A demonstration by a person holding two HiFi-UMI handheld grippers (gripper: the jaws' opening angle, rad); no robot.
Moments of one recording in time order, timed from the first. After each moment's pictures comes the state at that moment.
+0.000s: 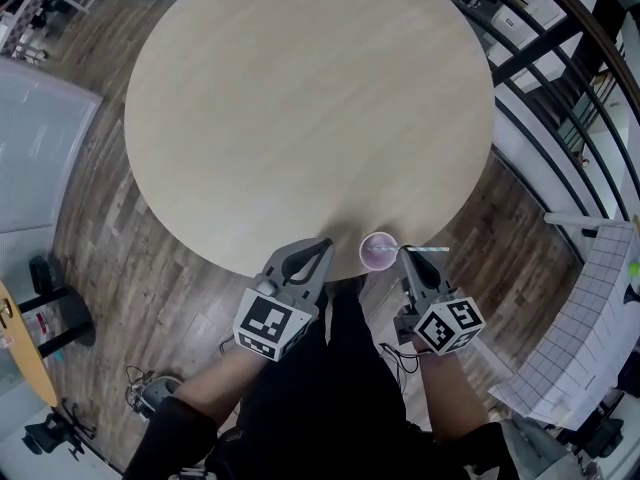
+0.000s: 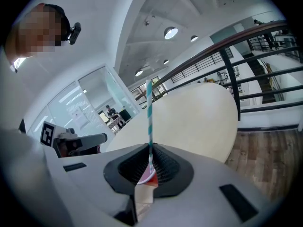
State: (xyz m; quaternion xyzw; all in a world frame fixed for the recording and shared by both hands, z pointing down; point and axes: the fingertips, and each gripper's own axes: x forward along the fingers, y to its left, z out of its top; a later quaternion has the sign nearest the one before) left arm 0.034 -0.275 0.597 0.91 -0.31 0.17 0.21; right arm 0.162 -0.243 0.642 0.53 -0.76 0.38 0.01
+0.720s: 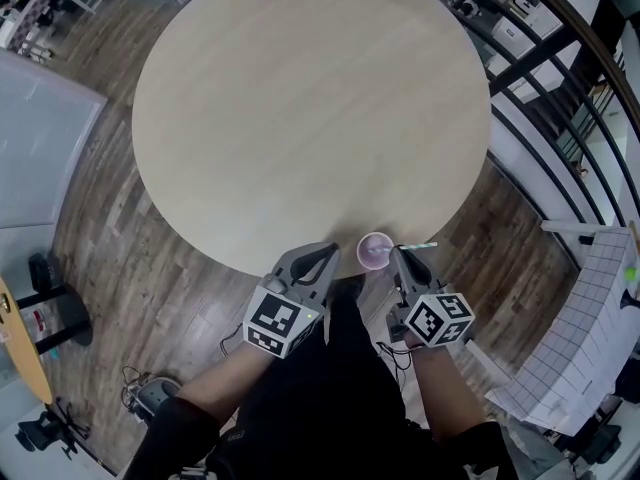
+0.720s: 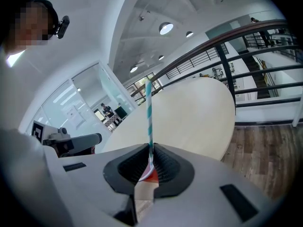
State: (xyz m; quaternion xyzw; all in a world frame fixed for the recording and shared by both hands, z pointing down) left arm 0.045 -0.257 0.599 0.91 -0.30 0.18 0.23; right arm 0.158 -0.238 0.653 0.53 -0.74 0.41 0.03
